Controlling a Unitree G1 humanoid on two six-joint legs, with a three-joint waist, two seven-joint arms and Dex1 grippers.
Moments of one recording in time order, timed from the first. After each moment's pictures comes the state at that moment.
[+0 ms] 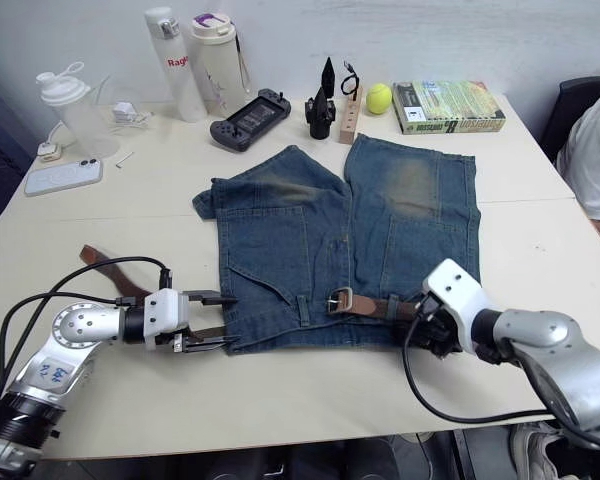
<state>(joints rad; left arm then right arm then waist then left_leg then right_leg) -0.25 0.75 -0.13 0.07 -0.34 -0.11 -0.99 -0.17 -0.85 -0.13 -0.53 0.46 0.96 0.64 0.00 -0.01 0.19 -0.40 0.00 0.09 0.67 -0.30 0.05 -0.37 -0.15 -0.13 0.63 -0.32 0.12</state>
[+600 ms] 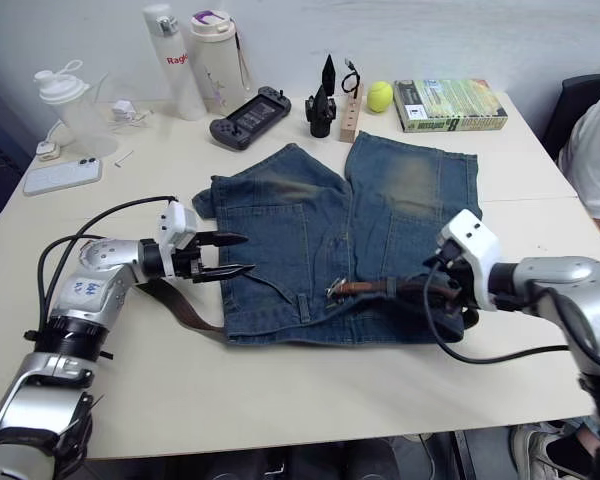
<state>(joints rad) -0.67 0.60 -0.09 0.45 -0.36 0.09 -1.13 -0.37 -1.04 -0.11 -0.35 0.61 1.04 0.94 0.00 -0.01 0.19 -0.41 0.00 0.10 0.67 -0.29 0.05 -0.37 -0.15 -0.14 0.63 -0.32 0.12</state>
